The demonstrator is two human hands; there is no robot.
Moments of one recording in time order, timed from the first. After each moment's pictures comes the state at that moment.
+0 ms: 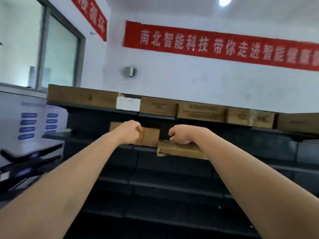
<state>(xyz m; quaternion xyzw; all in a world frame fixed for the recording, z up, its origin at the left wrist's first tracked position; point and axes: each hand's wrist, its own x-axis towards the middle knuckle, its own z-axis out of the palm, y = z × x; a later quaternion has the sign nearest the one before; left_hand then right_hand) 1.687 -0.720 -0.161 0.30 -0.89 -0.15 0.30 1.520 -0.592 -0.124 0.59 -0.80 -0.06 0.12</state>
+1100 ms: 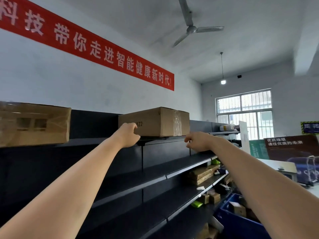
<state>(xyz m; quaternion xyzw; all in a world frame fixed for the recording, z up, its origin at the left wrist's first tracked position) 0.628 -0.393 -0.078 -0.07 -0.93 -0.21 0.29 0.619 -0.130 -0.083 0.15 -0.97 0.09 0.16</state>
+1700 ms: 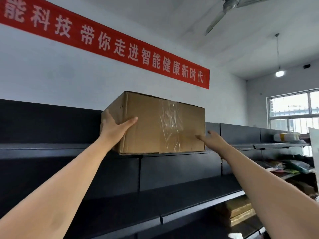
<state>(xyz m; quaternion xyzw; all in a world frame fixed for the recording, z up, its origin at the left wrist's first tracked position) 0.231 -0.303 -0.054 0.04 -0.75 -0.50 0.43 0.098 -0.009 -0.062 0.15 -0.85 0.48 0.16</state>
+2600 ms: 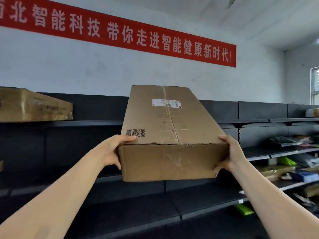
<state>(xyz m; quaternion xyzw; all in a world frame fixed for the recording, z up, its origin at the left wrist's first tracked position) 0.503 -0.210 -0.164 0.14 -0.69 -0.69 0.19 0.303 0.077 -0.197 0.13 -0.53 0.83 -0.10</state>
